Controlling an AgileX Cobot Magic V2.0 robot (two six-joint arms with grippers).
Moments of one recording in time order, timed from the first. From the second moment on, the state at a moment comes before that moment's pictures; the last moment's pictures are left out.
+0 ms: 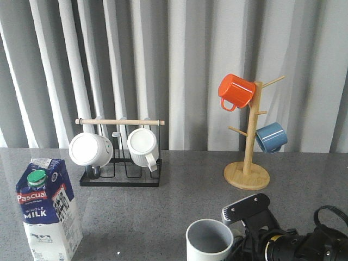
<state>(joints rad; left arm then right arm) -0.01 -0.01 -0.42 0.22 0.26 -0.80 0.39 1.62 -0.88 -0.36 0.15 0.28</state>
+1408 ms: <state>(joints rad) -0.01 -0.01 -0.43 0.22 0.28 -0.79 0.39 0.41 -0.70 -0.09 0.89 -0.03</state>
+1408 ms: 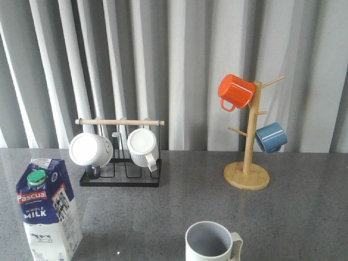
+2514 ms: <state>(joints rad) -0.07 0.79 -1.25 -0.09 0.89 0.21 0.39 0.35 -0.38 -0.08 0.69 0.04</state>
